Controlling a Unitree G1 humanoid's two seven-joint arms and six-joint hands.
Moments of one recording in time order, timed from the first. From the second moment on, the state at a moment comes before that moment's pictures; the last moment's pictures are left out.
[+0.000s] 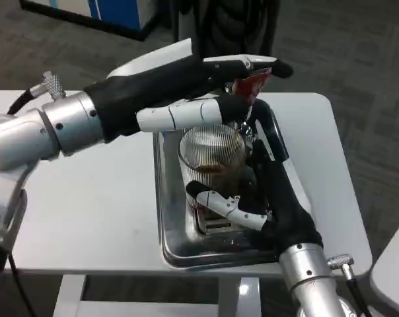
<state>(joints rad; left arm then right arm) -0.91 0.59 -0.10 0.36 -0.12 -0.34 -0.86 -0.42 0.01 0.17 0.27 -0.28 -0.18 -0.14</state>
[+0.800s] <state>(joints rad) -0.91 0.59 -0.10 0.36 -0.11 -0.34 -0.85 -0.42 0.02 0.17 0.28 -0.28 -0.18 -0.14</state>
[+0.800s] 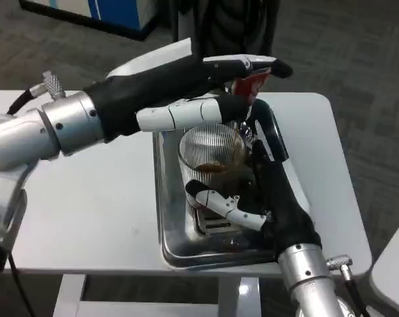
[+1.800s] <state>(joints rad) -0.90 0.61 -0.10 0.28 -0.07 -0.32 -0.83 -0.41 0.02 0.17 0.26 -0.28 -0.18 -0.14</state>
